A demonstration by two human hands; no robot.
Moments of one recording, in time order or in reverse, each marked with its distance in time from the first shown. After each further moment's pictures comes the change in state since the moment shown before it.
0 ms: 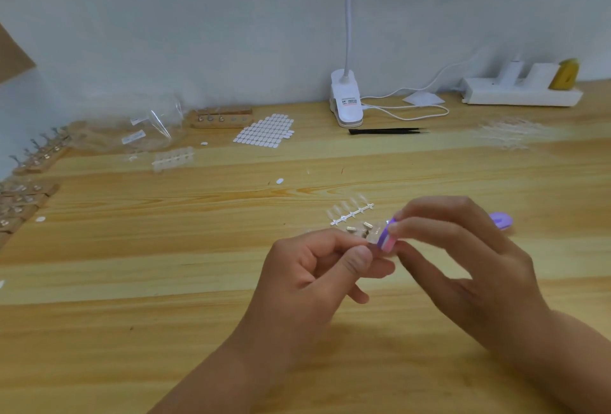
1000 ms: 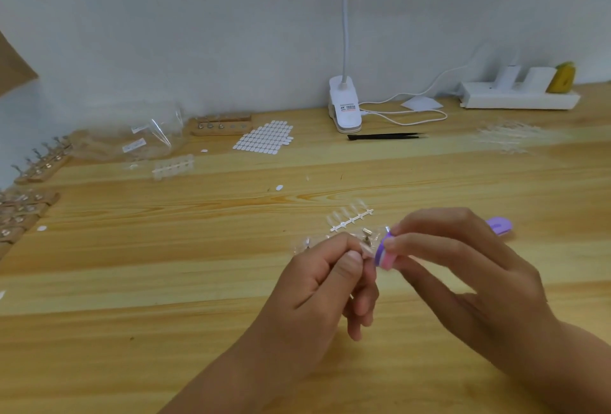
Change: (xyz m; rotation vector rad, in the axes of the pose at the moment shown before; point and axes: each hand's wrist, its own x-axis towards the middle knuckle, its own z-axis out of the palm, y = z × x) left_hand 0.000 0.004 0.000 0.006 -0.188 -0.042; right_hand 0.001 -0.003 -0.004 0.005 -0.036 -0.019
